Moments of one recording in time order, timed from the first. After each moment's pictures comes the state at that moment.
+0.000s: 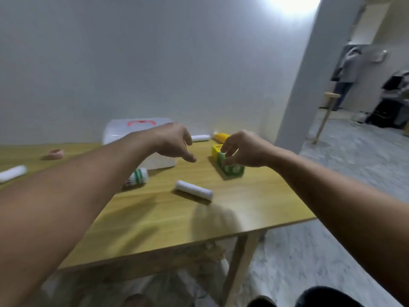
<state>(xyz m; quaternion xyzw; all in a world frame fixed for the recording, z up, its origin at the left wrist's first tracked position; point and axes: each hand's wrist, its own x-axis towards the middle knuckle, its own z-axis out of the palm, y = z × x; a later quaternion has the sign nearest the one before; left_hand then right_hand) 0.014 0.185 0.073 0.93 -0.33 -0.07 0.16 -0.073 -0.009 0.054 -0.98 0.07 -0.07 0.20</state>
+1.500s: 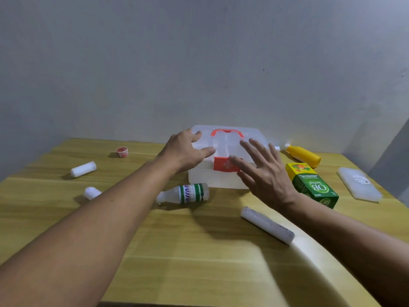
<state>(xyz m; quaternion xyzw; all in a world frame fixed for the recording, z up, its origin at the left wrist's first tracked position) 0.113 0.267 0.012 0.93 -0.15 0.08 0.33 0.066 0.044 -0.050 -0.90 -0.21 -0.37 -0.05</state>
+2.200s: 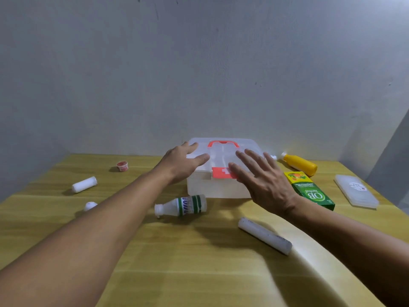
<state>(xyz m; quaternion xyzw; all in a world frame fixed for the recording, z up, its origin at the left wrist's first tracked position) 0.121 0.272 0.012 0.91 -0.16 0.02 0.38 0.063 0.034 -0.040 -0.89 -0.24 -0.38 -0.08</state>
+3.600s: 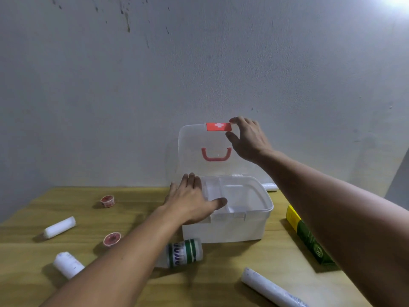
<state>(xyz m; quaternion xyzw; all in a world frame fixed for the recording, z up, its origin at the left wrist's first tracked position) 0.156 0.229 -0.003 0.98 -0.18 -0.02 0.07 0.208 0.039 0.077 -0.92 -0.03 -0.32 0.20</state>
